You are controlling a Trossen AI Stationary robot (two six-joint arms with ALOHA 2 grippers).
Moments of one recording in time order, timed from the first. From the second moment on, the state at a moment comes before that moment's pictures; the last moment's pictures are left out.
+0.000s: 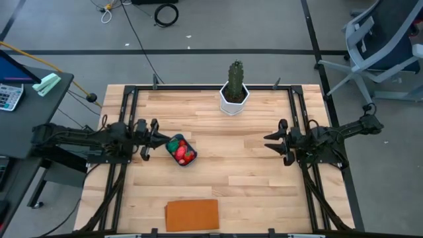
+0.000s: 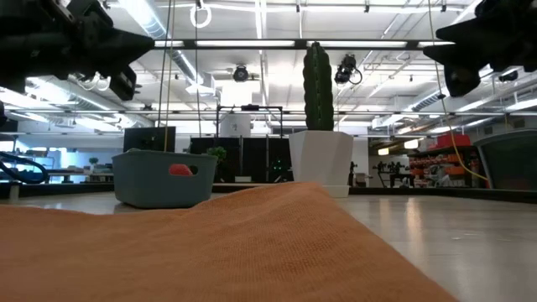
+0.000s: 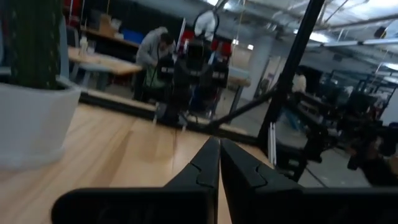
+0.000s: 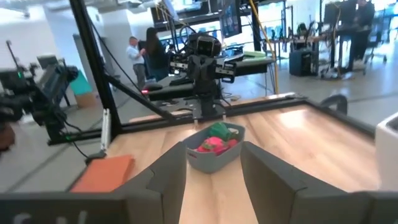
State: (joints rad) left arm 0.03 0.50 0.03 0.63 0.07 -0.32; right arm 0.29 0.21 0.10 0.15 0.31 0.18
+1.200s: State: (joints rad) left arm 0.01 0.33 0.03 0.34 0.08 -0.43; right arm 0.29 0.21 0.10 0.15 0.31 0.26
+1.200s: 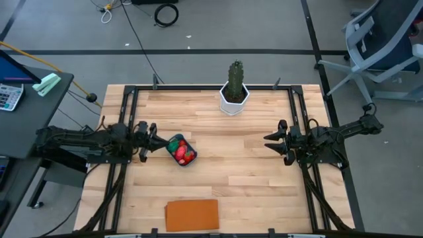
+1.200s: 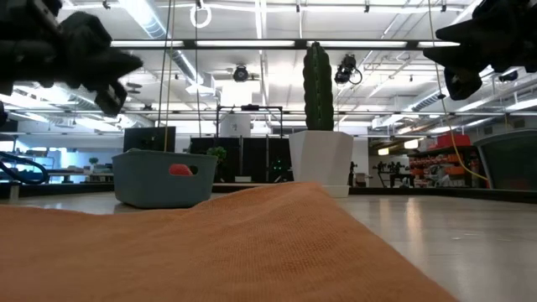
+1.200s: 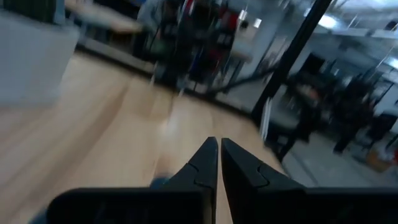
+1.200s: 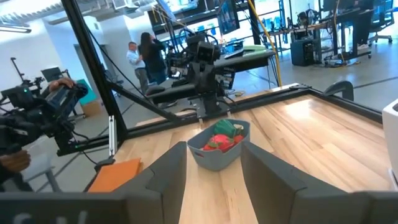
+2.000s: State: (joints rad) left arm 0.01 0.06 0.03 0.00 0.18 -0.36; right arm 0.29 0.21 0.10 0.15 0.31 0.26
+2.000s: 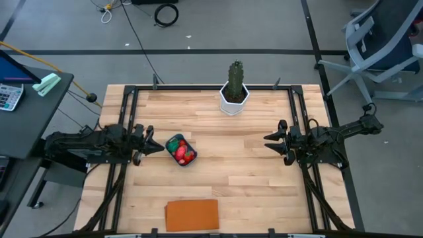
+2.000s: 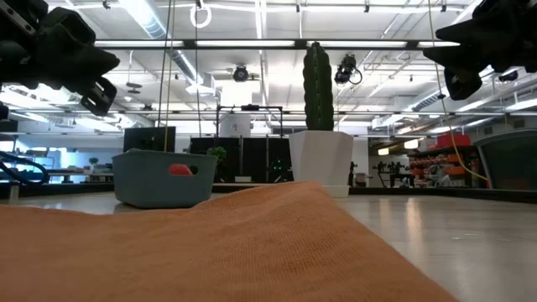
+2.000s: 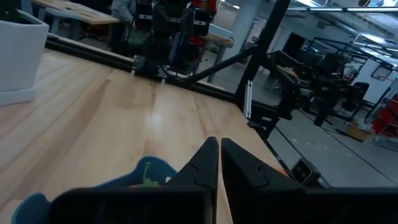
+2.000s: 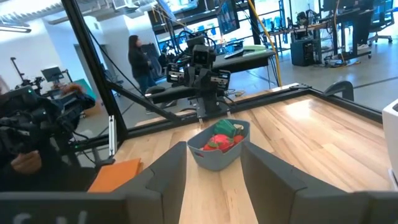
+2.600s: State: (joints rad) left arm 0.01 0.06 0.02 0.05 0.19 -0.35; right arm 0.29 0.21 0.10 0.15 0.31 0.26
